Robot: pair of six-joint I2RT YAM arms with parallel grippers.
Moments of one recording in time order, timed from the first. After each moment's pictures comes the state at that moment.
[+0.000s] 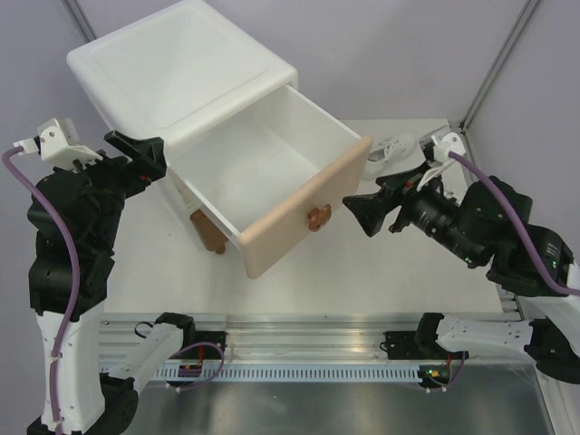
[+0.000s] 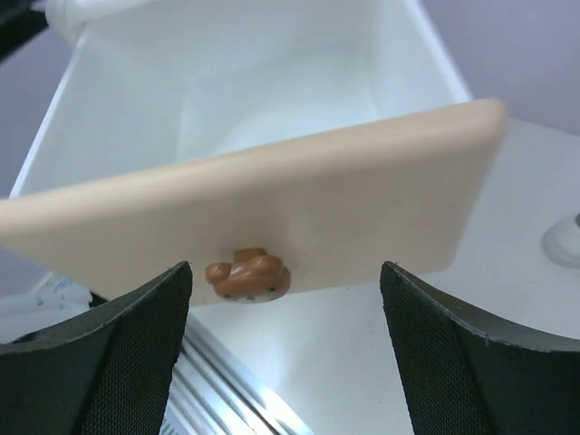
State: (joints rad) left arm -0.18 0.87 1.60 -0.74 -0.23 -0.47; right arm 1.07 0.99 1.63 -0.79 0.30 0.30
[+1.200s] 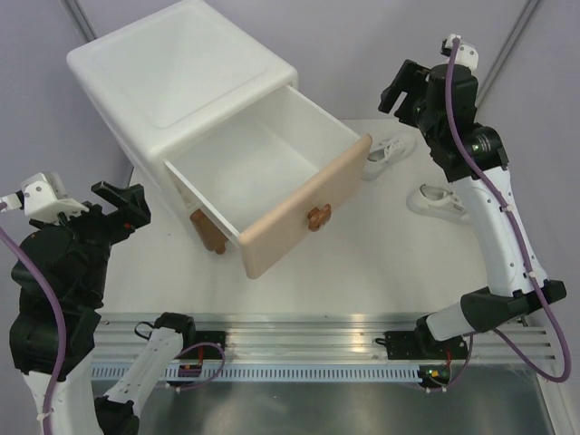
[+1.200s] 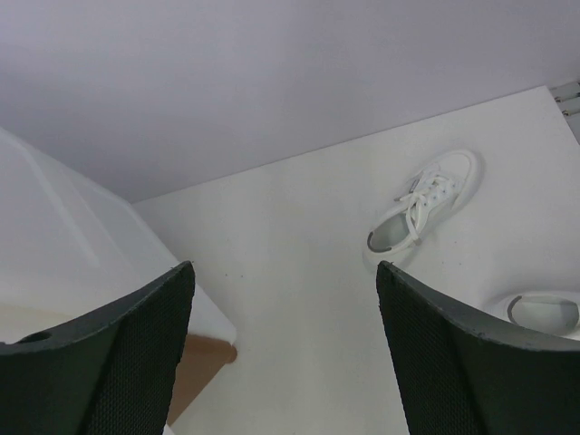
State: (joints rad) left arm -0.18 0.67 1.55 -0.96 -0.36 -0.38; right arm 0.37 1.46 1.94 -0.73 0.35 0.46
